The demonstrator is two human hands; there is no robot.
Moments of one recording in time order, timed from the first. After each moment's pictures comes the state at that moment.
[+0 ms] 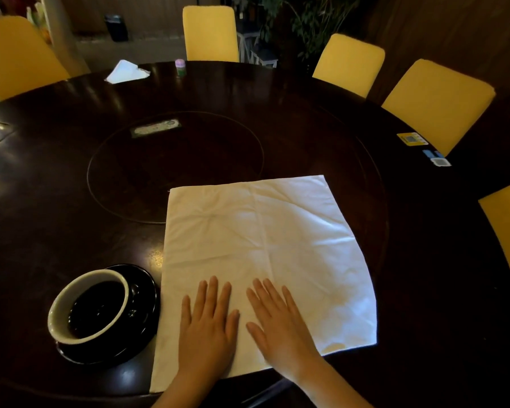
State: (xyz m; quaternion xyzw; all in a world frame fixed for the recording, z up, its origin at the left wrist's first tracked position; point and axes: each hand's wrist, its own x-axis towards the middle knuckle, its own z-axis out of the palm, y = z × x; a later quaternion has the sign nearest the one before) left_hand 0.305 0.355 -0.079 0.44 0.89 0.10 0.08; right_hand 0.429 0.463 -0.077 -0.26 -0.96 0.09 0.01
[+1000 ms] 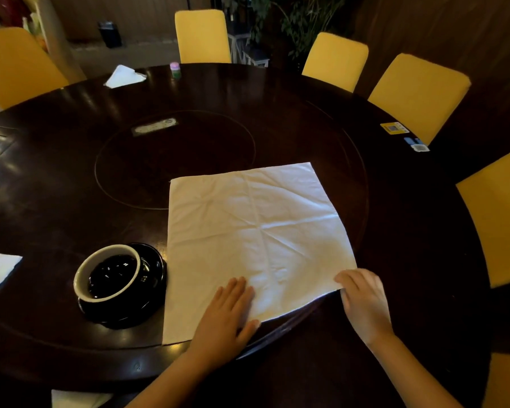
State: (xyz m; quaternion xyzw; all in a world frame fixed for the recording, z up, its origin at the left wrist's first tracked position) left_hand 0.336 0.325 -0.075 0.62 0.77 0.14 0.10; right_hand 0.563 0.517 -0.067 -0.36 -0.91 0.01 0.22
